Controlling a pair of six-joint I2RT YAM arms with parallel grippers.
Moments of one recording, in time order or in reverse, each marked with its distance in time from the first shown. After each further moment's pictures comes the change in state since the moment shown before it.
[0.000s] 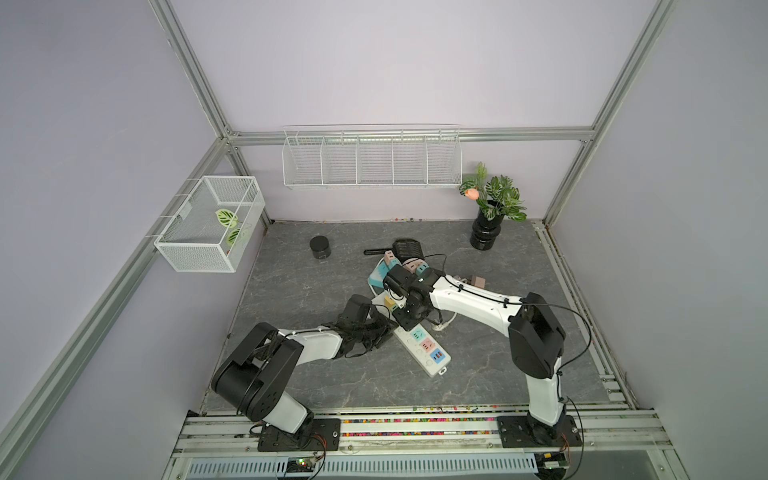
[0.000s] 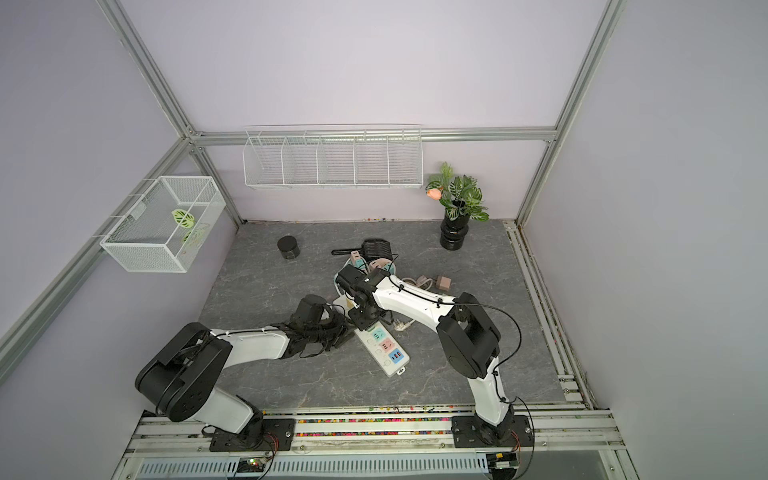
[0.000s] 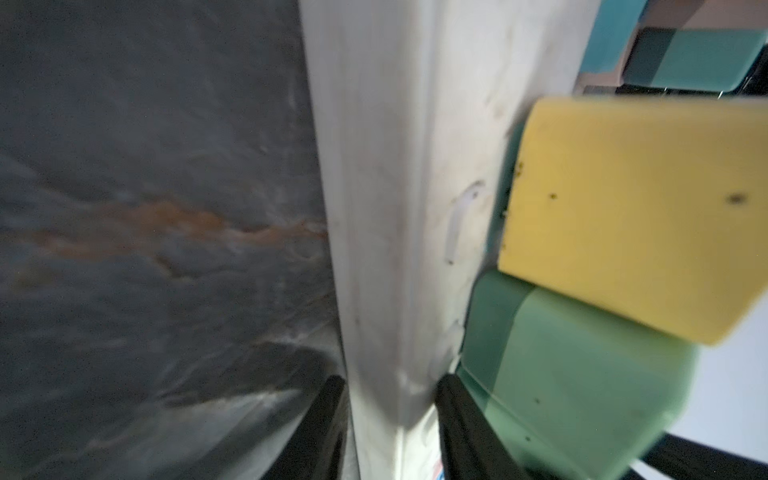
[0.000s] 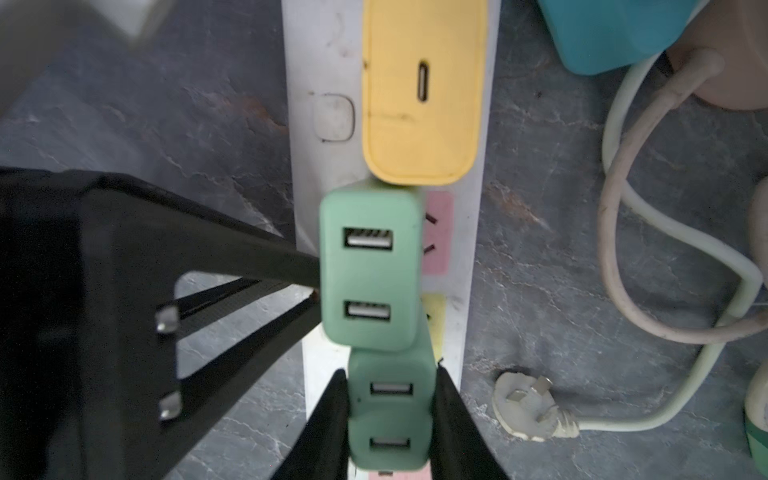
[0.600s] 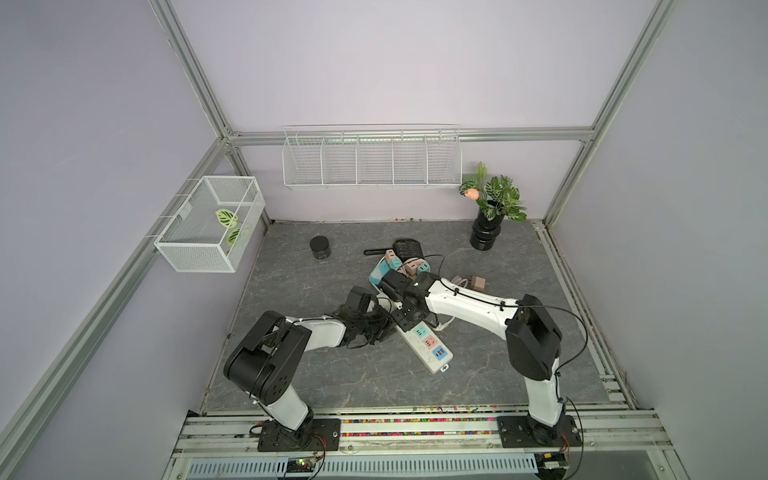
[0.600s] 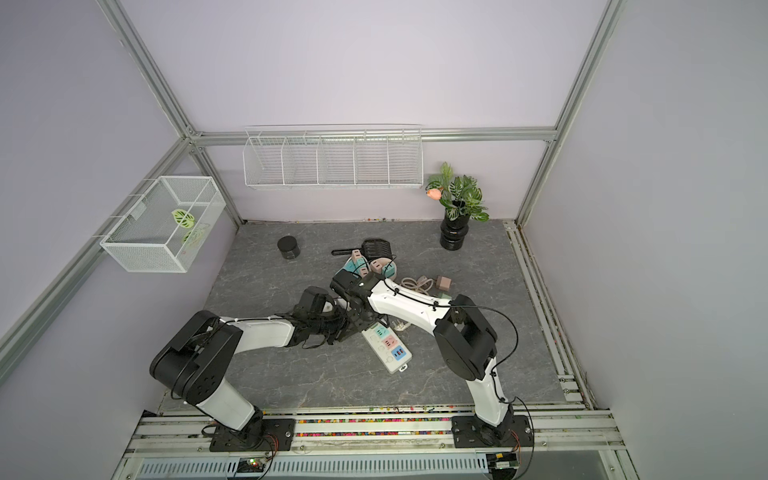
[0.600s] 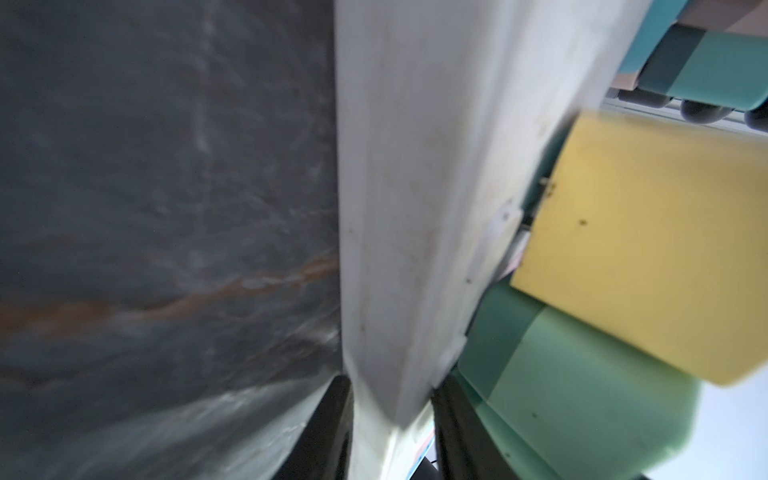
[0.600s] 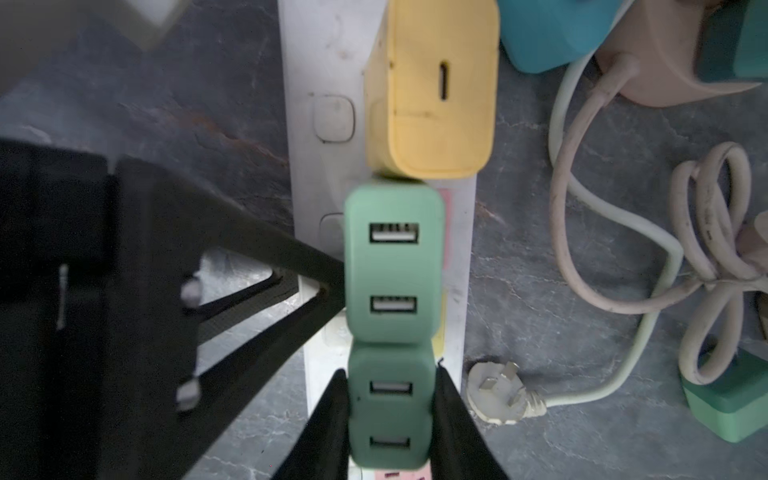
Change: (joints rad) left arm 0.037 0.099 0.091 -0.049 0.105 -0.006; right arm 0.036 0.026 0.036 -0.031 0.147 0.066
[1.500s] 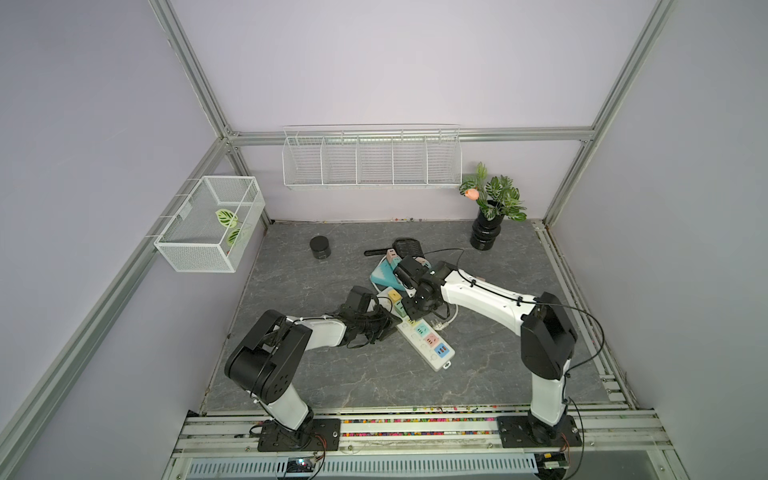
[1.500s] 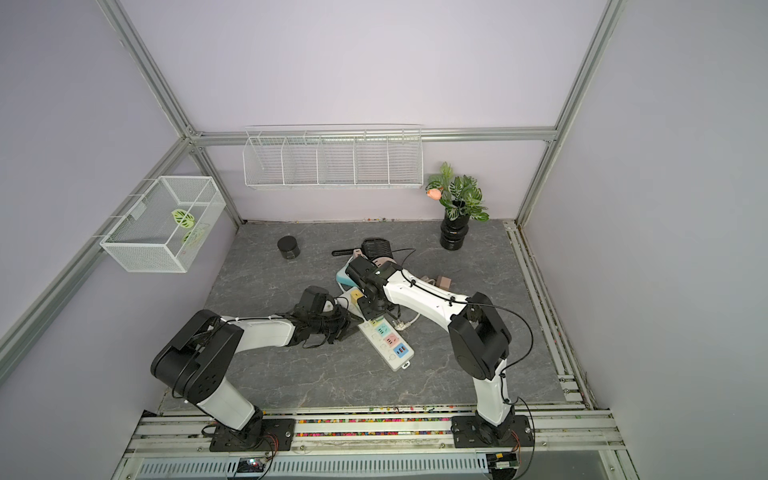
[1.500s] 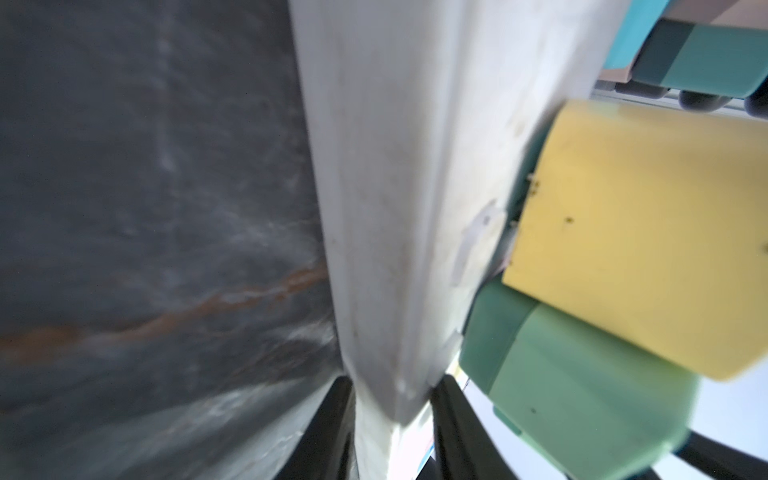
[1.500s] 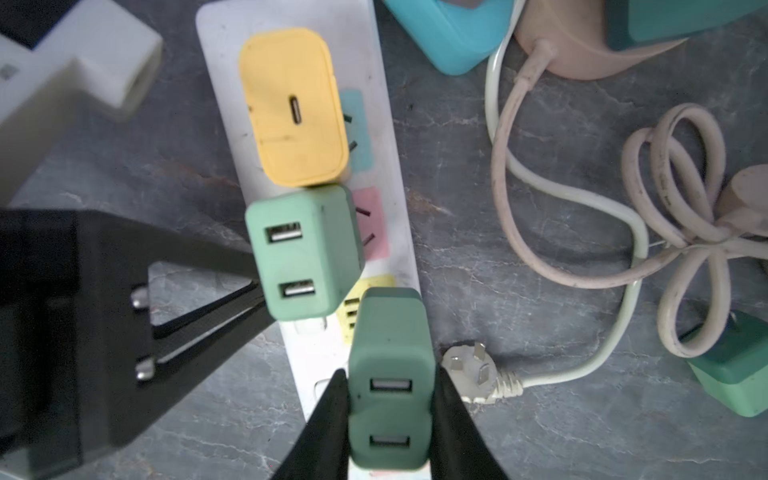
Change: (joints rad) left arm 0.006 0.001 -0.002 0.014 0.001 0.034; right arm -0.084 -0.106 -0.096 0.055 -0.093 0.054
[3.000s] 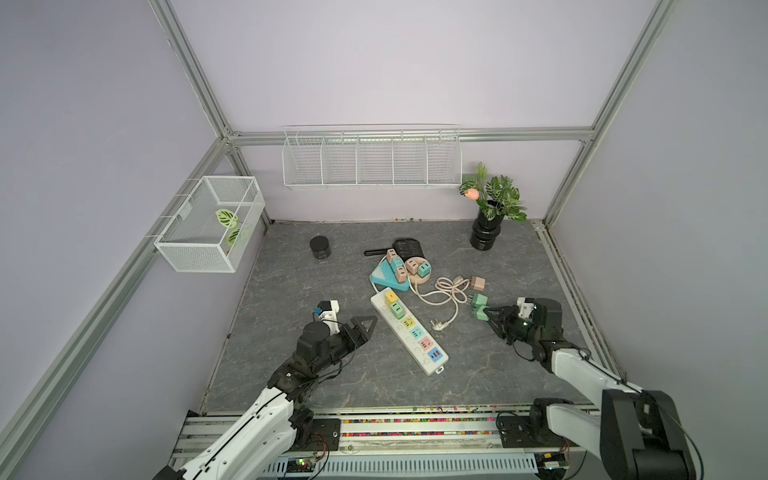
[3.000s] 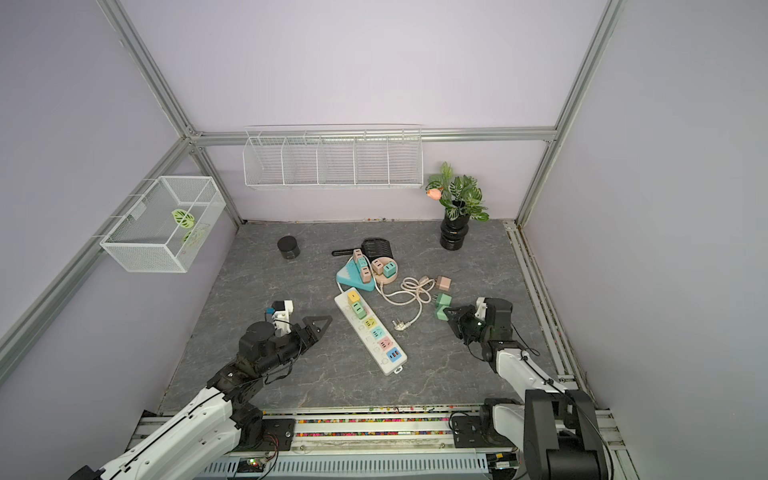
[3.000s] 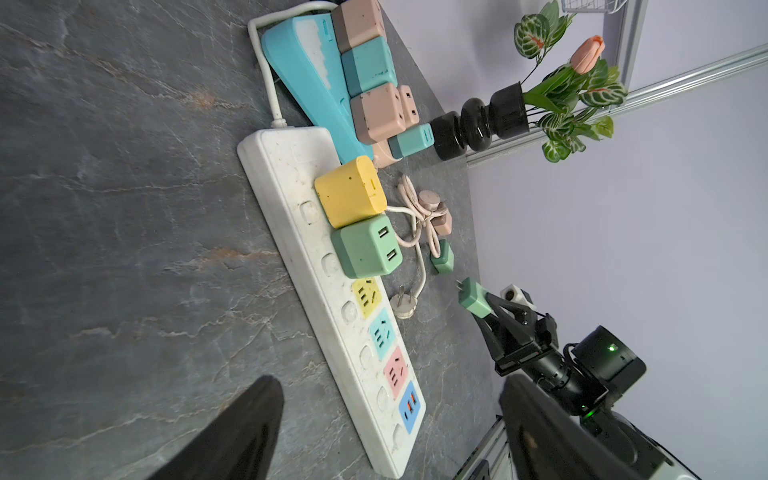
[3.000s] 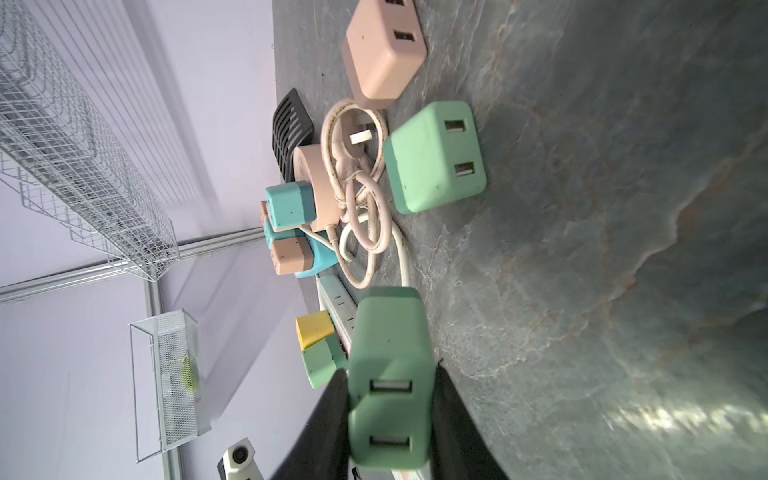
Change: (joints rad) left arm 0.018 -0.984 -0.386 -0.108 -0.274 0.233; right arm -0.871 -0.745 -1.239 1.146 -0.711 0.860
